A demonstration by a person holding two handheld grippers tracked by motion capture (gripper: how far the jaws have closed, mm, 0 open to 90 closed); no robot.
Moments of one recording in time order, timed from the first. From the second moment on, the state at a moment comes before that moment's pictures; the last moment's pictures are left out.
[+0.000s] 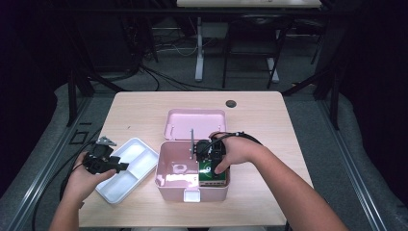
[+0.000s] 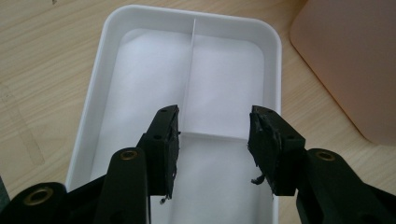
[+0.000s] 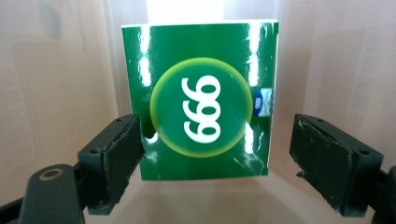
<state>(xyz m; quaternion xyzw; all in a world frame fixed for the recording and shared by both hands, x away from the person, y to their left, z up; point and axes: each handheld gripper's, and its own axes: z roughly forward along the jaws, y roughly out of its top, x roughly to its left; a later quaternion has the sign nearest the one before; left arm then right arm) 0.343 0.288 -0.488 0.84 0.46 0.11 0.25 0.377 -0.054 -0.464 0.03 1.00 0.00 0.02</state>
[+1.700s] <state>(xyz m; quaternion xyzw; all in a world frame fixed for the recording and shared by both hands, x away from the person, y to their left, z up) 0.344 0.286 -0.475 0.84 0.46 0.12 0.25 0.352 -0.163 -0.404 0.26 0.95 0.14 0.10</state>
